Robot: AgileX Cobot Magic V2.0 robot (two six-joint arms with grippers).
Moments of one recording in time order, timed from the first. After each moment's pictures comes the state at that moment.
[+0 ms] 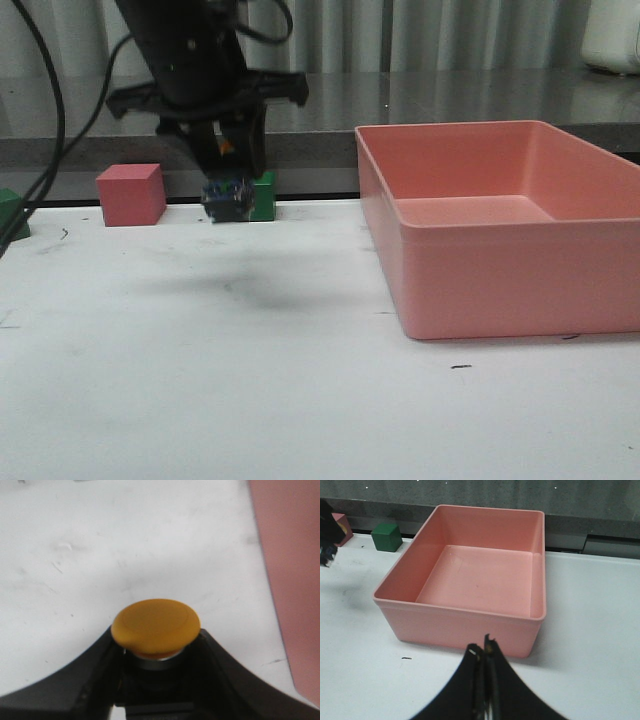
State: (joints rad) left arm -0.51 1.92 -1.63 0.03 0.83 -0.29; right arm 0.34 0.21 -0.41 -0.23 0.61 0.28
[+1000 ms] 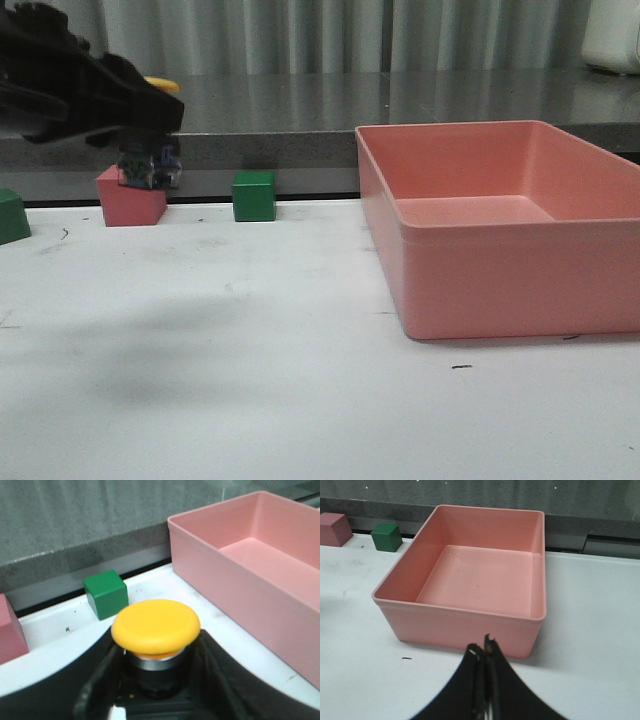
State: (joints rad) left arm -0.39 1.52 -0.65 0.40 -0.51 -0.29; right arm 0.34 0.21 -0.41 -0.23 0.61 0.28
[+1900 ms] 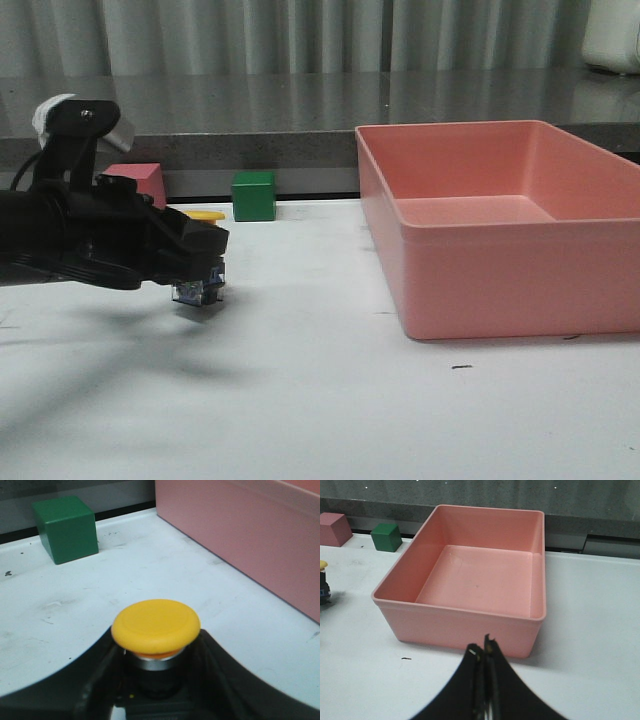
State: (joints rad) left arm -0.39 1.94 -0.65 0.35 -0.91 -0.21; right arm 0.34 0.21 -0.41 -0.23 0.61 0.28
